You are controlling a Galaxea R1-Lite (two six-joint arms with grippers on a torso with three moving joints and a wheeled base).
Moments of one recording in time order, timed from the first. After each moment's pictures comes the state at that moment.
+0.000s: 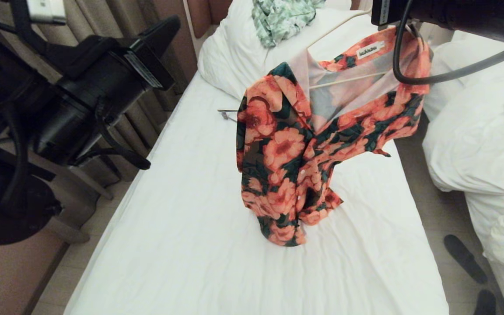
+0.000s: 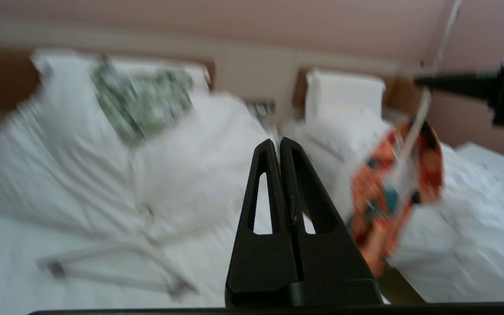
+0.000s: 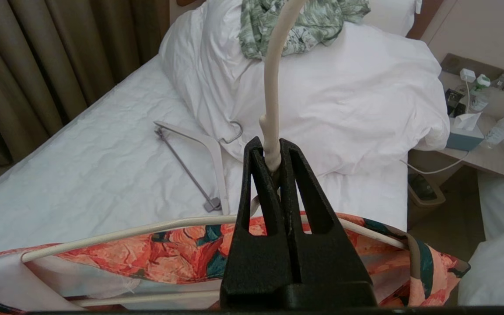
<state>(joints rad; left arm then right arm) -0.47 1.56 -0.96 -1.15 -0.17 -0.01 0.54 1.79 -1.97 -0.10 -0.27 -0.30</state>
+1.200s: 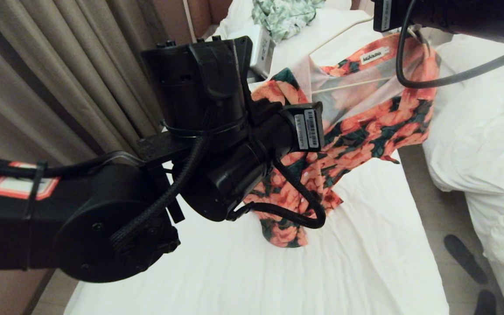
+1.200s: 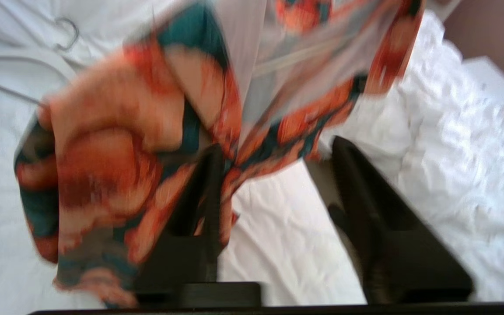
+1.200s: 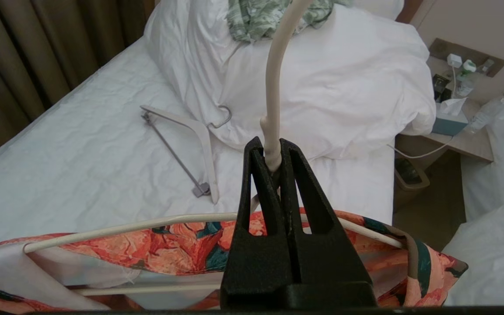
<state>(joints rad) -0.99 1.75 -1.22 -0.66 0.42 -0.11 0.54 1.79 -1.96 -0.06 -0.32 -0.31</state>
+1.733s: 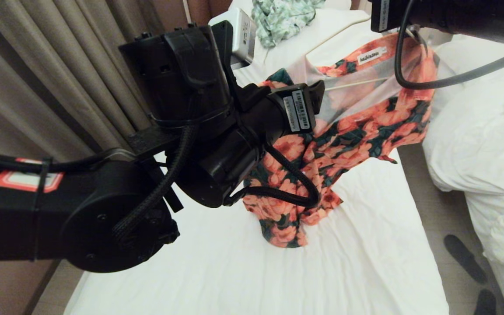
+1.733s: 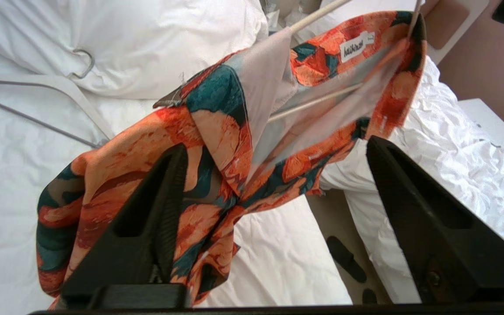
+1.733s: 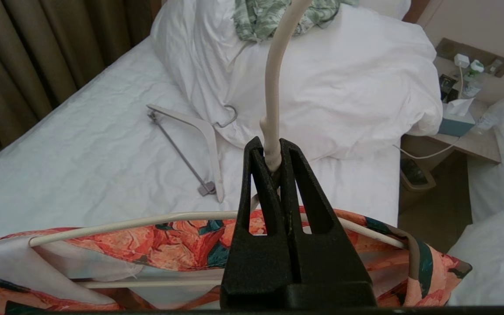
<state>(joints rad) -0.95 1.76 -1.22 -0.75 0.42 -0.11 0.56 1.78 -1.96 -0.06 -0.32 -0.31</state>
